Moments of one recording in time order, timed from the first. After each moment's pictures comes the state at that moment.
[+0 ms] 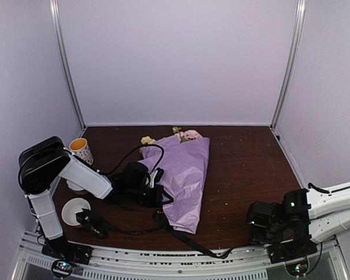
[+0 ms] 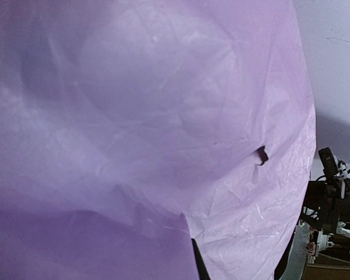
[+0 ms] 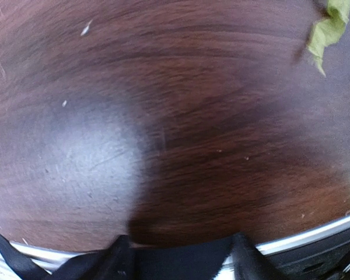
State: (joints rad) left arm -0.87 1.84 0.73 0.47 0.39 -0.84; right arm 1.22 1.02 0.46 -0.89 0.06 1.44
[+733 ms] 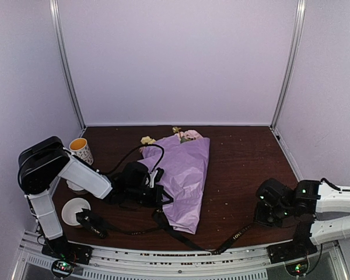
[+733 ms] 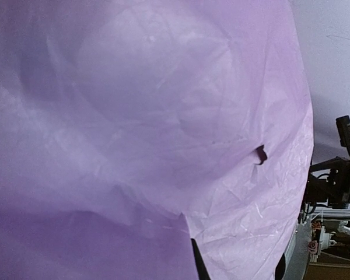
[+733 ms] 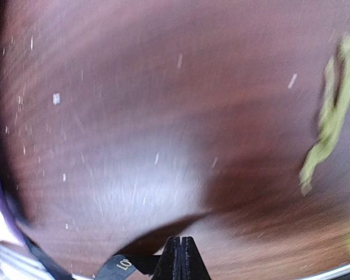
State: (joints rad) left arm -0.87 1.84 0.73 0.46 0.39 -0.83; right arm 0.97 0.87 0.44 -0.78 0.14 1.28
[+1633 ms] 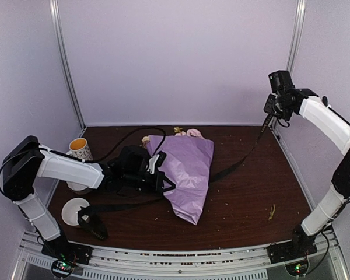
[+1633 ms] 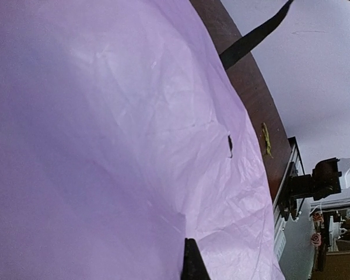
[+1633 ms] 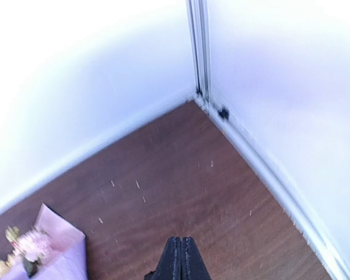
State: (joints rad) left arm -0.87 1.66 0.84 0.24 0.37 -0.70; right arm 0.24 1.58 1.57 -0.71 0.53 0.60
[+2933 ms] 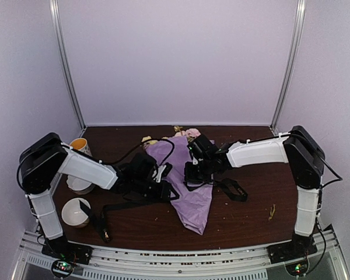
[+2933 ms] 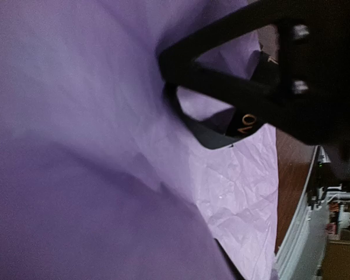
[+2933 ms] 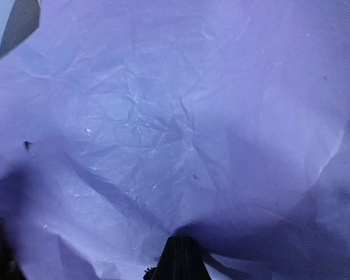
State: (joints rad) left arm -0.87 1.87 0.91 0.23 0.42 -0.68; right arm 0.81 1.97 1.33 -0.31 -0.05 0.79
